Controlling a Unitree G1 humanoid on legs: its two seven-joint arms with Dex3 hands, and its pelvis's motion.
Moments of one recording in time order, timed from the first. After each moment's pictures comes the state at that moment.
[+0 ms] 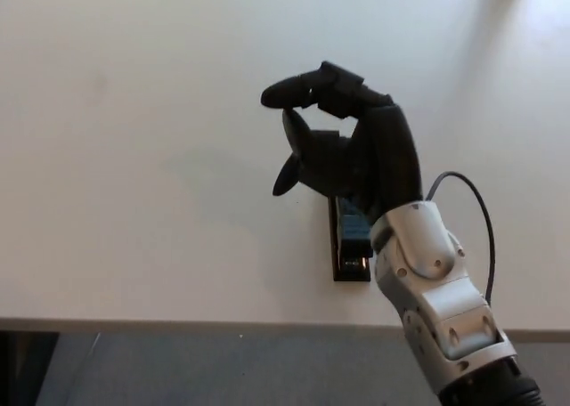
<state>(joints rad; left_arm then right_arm) -0.03 0.52 0.29 1.12 -0.10 -0.28 -0.34 -0.52 0.07 0.22 0.39 0.14 -0.14 -0.09</state>
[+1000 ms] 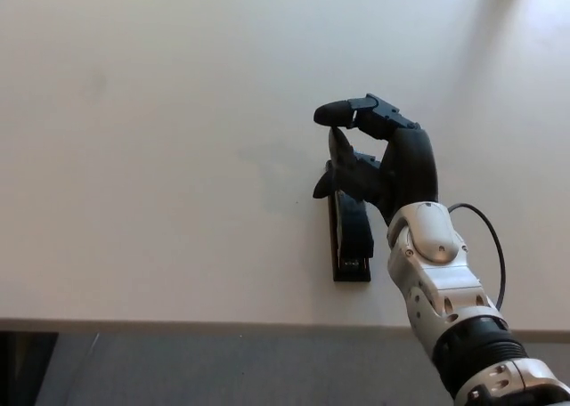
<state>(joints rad) -0.05 0.52 0.28 1.12 -0.10 -0.30 -0.35 -0.72 0.09 -0.03 0.93 0.11 -0.30 -0.10</state>
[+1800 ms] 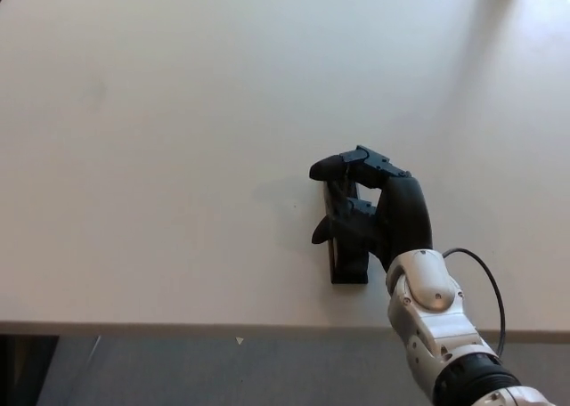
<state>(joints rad) 0.03 0.52 0.26 1.12 -0.10 -0.30 -0.36 -0.64 0.09 0.02 1.09 0.08 -0.47 -0.07</state>
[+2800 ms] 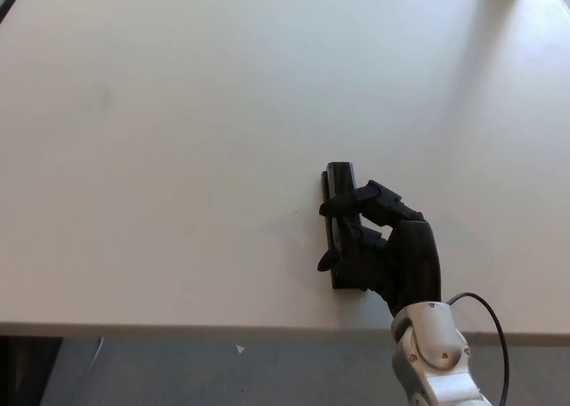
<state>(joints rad) 0.21 0.51 0.20 1.15 -0.09 -0.36 -0.36 -0.50 0.11 0.04 1.09 0.08 -0.69 -0.07</state>
